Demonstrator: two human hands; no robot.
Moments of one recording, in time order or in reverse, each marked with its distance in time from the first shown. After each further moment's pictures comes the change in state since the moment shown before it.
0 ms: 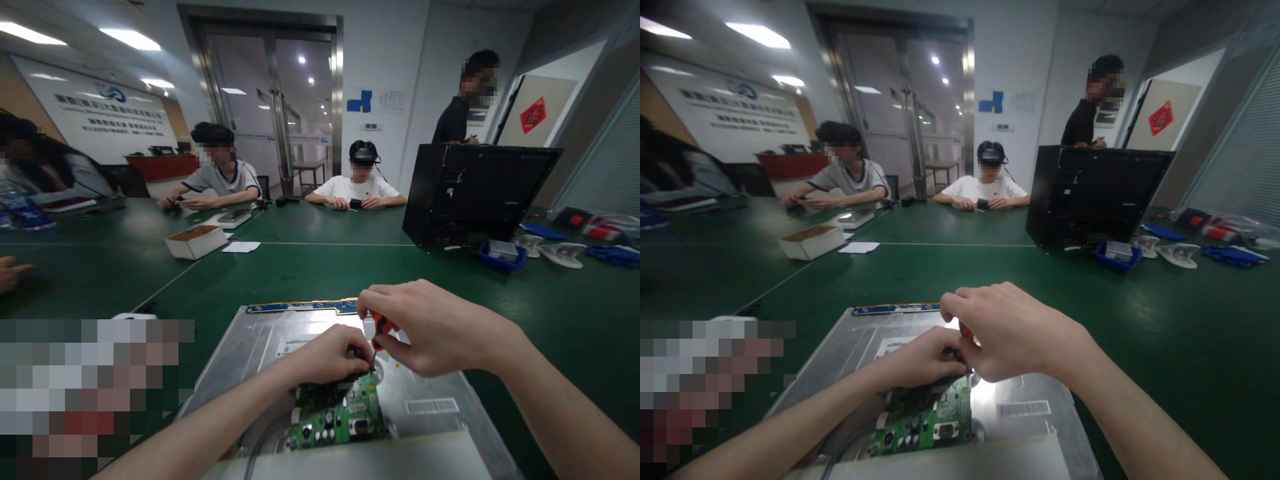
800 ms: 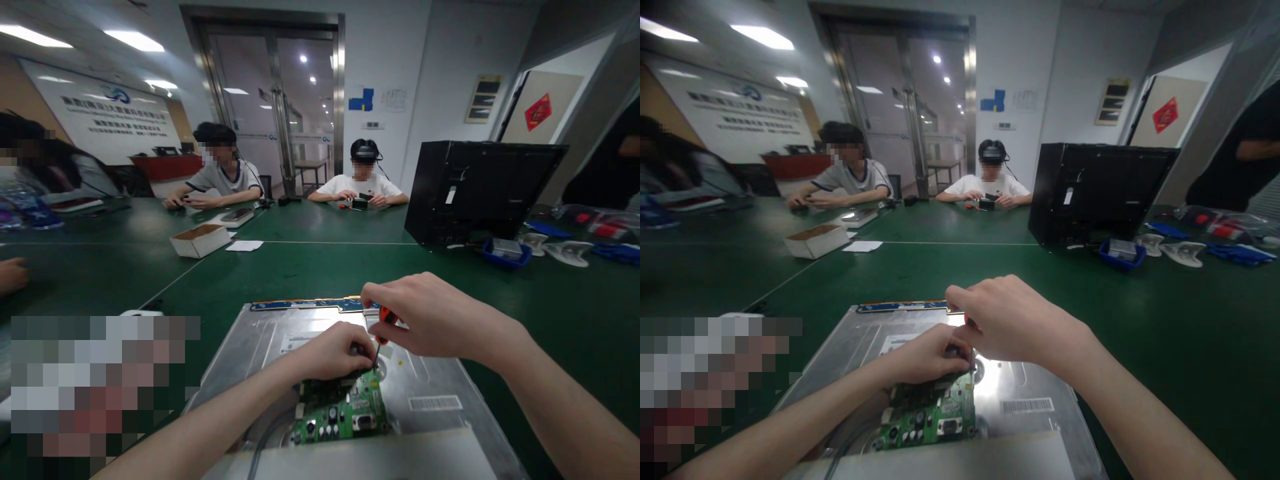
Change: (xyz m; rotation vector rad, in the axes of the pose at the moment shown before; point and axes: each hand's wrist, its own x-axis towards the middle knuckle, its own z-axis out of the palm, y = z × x) left_hand 0.001 0.000 0.001 -0.021 -0.006 -0.014; right_hand 0.004 0.003 0.004 -0.103 0.012 0.071
